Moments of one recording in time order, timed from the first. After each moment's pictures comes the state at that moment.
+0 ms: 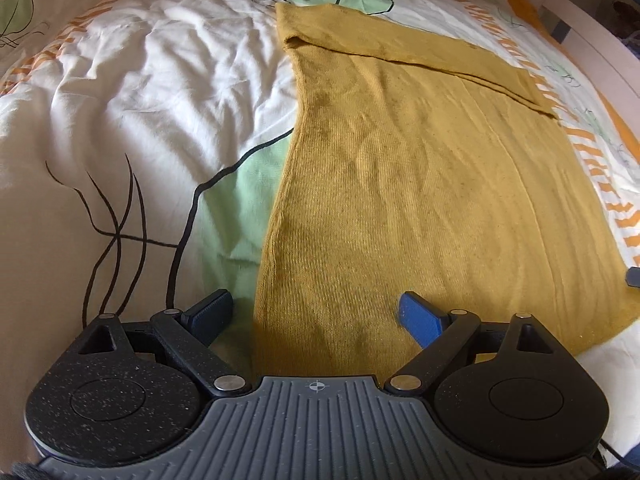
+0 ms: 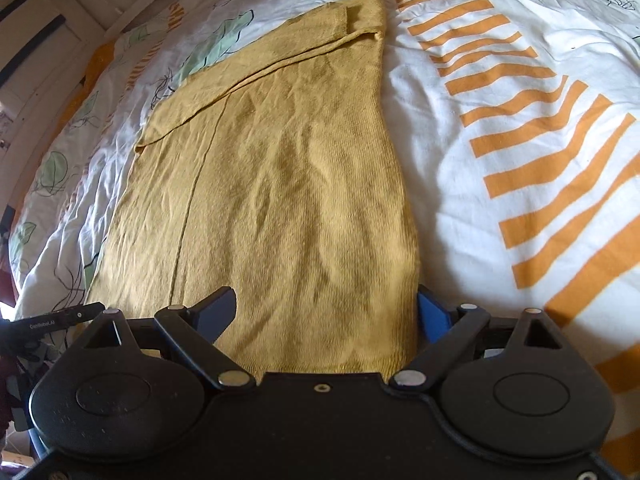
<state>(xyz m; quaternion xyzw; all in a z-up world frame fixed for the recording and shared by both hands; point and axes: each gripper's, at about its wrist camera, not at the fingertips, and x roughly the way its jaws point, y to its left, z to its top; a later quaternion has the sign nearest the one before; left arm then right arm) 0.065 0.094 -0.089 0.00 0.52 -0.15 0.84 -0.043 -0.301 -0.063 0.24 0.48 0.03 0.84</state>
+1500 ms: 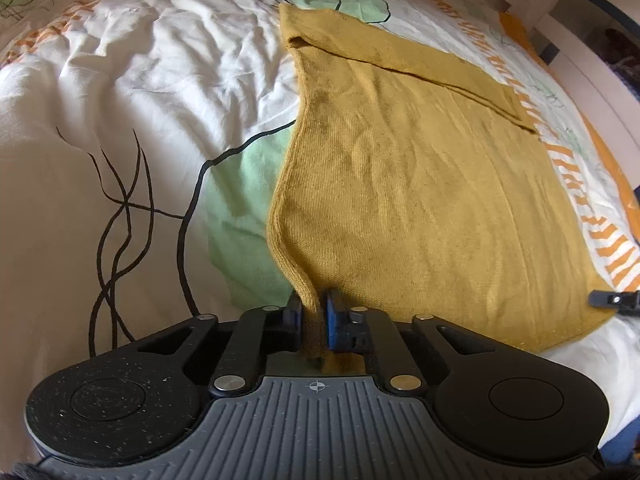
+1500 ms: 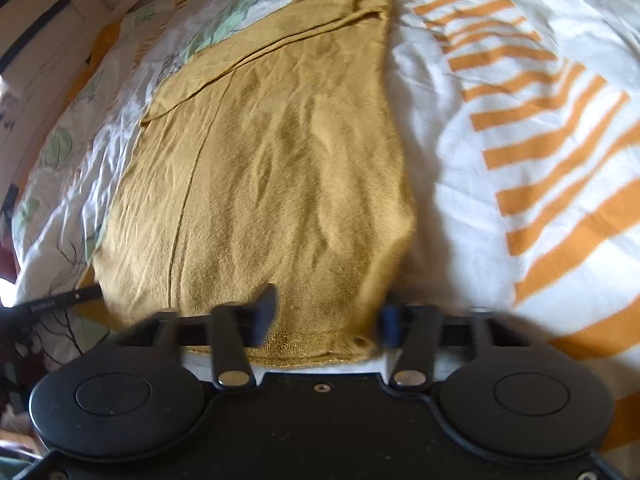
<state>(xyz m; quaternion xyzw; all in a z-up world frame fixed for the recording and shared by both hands) 0.051 0.115 -0.089 -0.07 0.51 -0.17 0.84 -0.051 -0.305 -0.068 0.26 0.51 0.04 0.82</state>
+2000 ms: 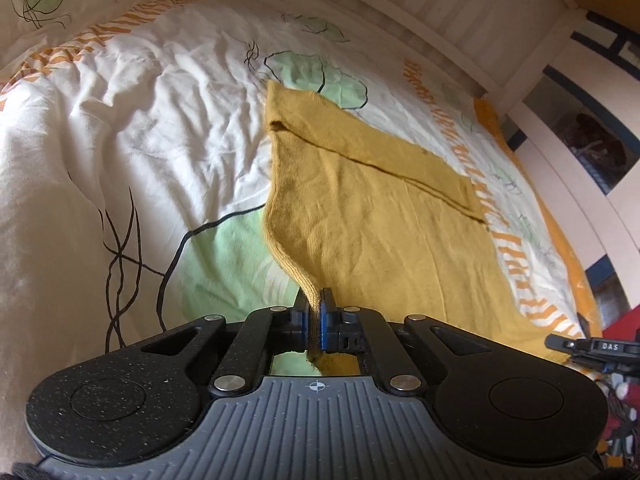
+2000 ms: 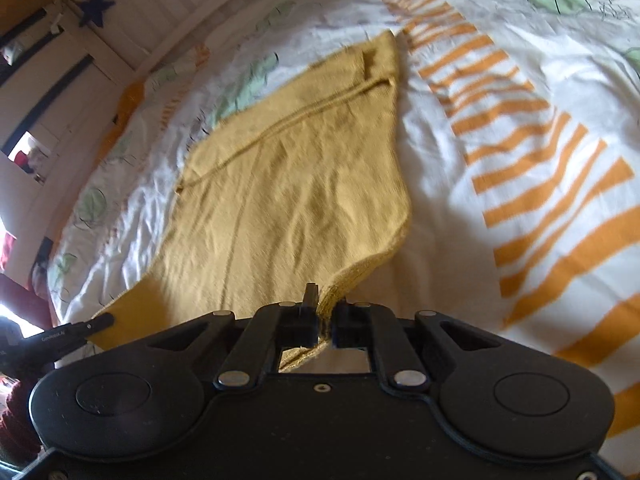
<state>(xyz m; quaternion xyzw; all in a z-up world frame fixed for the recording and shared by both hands) 0.043 0.125 -0.045 -0.17 0.42 -0.19 0.87 -0.058 -0.319 -0.031 0.29 0.41 0.05 0.86</state>
